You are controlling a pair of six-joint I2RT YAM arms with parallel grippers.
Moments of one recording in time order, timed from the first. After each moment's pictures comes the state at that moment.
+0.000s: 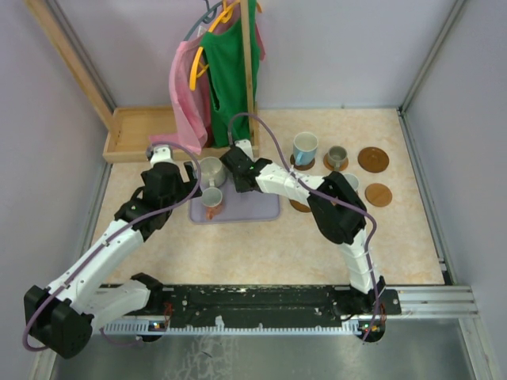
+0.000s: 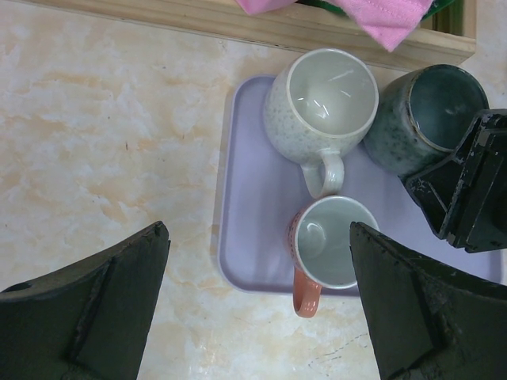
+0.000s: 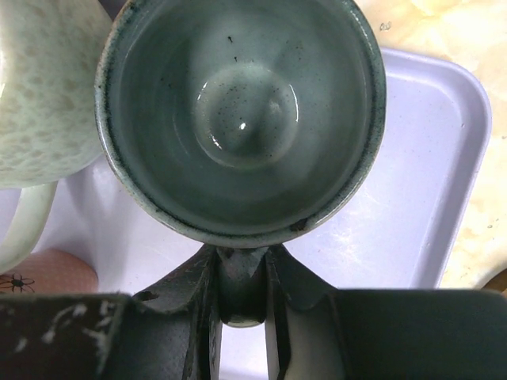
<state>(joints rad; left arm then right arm) -0.48 1.00 0.80 -0.38 -0.45 -0.46 0.85 2.10 1.62 -0.47 0.37 0.48</state>
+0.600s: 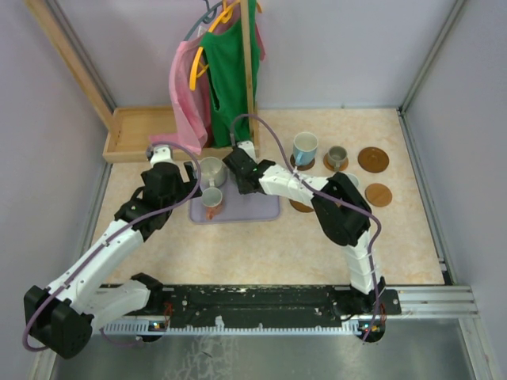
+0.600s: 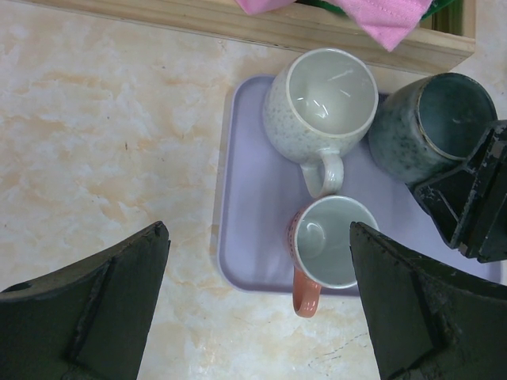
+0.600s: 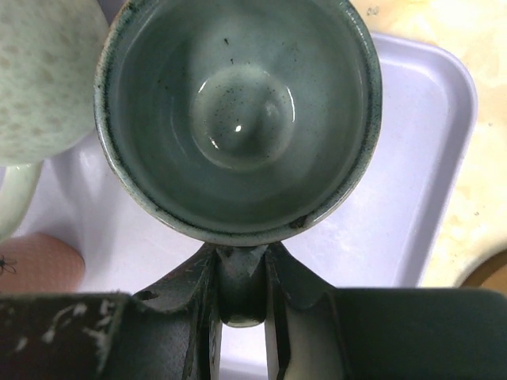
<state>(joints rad) -0.48 1.00 0.80 -0.38 -0.45 -0.46 0.84 2.08 1.58 -0.45 0.37 0.46</state>
